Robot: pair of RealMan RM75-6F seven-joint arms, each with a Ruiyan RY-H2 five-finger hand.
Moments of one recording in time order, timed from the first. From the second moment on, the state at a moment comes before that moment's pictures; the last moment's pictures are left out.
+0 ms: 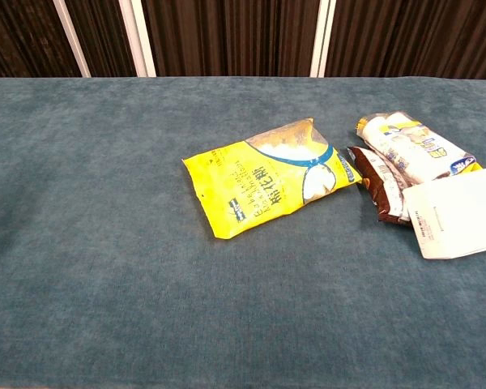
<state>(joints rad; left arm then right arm) -0.08 -1.06 -0.07 -1.68 1.43 1.47 -0.07 0.10 -1.26 0.07 -1.44 -1.53 1.55 -0.10</state>
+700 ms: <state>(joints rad) -0.08 -1.06 -0.07 -1.67 1.43 1.47 -0.07 0.10 -1.24 0.06 -1.44 -1.56 1.54 -0.03</state>
